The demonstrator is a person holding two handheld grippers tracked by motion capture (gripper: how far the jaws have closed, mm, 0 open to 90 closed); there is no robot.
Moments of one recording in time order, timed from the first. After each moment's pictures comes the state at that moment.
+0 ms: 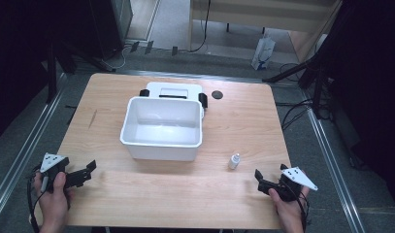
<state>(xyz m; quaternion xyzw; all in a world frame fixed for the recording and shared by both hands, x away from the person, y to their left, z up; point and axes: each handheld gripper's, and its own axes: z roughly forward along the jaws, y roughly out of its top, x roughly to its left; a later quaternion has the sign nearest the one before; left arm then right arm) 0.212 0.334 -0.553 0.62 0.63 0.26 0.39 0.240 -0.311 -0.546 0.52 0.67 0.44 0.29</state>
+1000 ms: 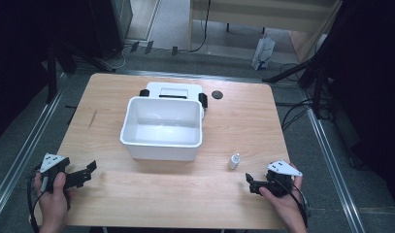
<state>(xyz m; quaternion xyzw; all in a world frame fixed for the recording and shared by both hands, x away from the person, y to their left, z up) 0.212 0.334 -0.554 0.62 0.63 0.25 0.40 0.252 -0.281 -0.527 0.48 0.77 0.35 0.24</state>
